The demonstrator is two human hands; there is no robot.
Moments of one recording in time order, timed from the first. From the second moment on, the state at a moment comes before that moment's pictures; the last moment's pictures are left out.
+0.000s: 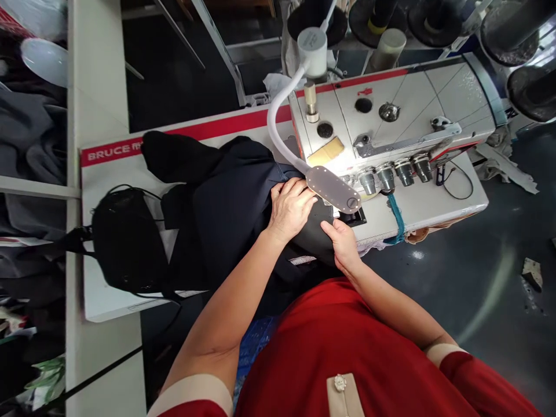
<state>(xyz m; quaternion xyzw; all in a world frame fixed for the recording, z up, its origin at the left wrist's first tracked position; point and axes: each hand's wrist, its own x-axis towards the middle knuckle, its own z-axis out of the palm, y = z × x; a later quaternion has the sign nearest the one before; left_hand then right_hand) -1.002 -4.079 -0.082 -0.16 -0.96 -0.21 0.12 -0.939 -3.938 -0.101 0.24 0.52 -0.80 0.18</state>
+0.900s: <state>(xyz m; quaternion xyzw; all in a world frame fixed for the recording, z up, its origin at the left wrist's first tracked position) -0.995 -4.080 -0.089 -0.17 -0.95 -0.21 0.14 -0.939 -3.929 -0.111 0.21 0.56 -0.78 0.18</state>
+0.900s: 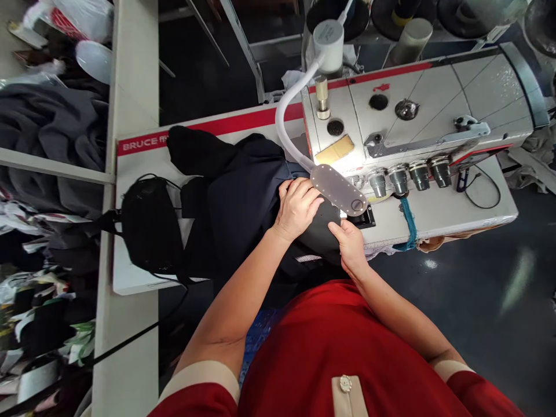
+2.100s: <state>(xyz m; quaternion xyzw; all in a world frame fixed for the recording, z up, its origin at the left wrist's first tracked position) -0.992 -4.078 -0.100 -0.28 -0.89 -0.30 0.17 -0.932 -3.923 -0.115 0.18 0.58 -0.79 0.13</state>
